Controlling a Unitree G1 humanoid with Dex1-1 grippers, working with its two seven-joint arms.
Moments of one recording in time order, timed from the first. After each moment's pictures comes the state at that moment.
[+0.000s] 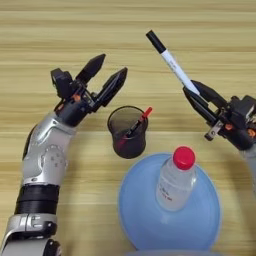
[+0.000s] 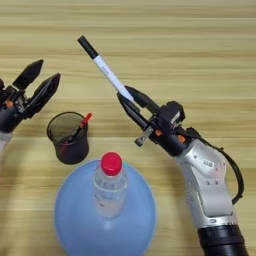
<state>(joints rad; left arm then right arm) -0.28 0.15 0.12 0.13 -0.75 0.08 -0.94 -0.06 -0.27 0.06 -0.13 0.37 -0.33 0.75</state>
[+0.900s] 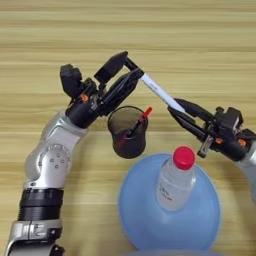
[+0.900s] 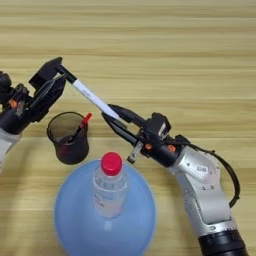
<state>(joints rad) -0.25 0.11 0.09 -0.06 -0.87 0.29 -0.97 -0.03 -0.31 0.14 -0.15 0.38 -0.29 0.84</state>
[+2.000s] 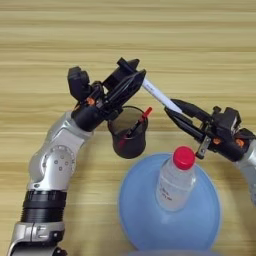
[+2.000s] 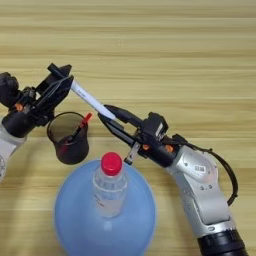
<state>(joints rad) -0.24 0.10 0.06 -0.07 -0.87 0.30 -1.00 -0.03 -0.31 0.15 -0.18 0.38 -0.27 0.84</state>
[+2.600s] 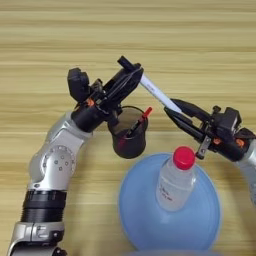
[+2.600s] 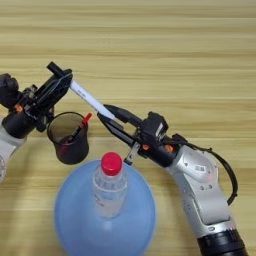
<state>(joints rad) -0.24 0.10 0.06 -0.05 -0.86 0.29 -1.03 -0.03 -0.31 0.15 -0.19 0.38 -0.27 0.84</state>
